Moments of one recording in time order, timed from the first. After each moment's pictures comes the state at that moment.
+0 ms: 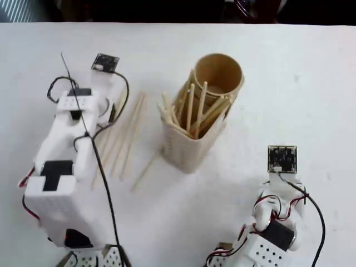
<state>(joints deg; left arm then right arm) -9.3 20.0 11.2 52.0 -12.9 28.8 -102.8 96.4 60.0 31.8</state>
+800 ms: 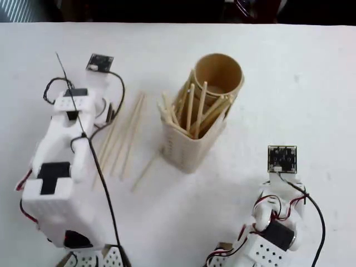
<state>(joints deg) -10.7 15.8 15.5 50.8 -11.1 28.8 -102.8 96.4 60.0 31.8</state>
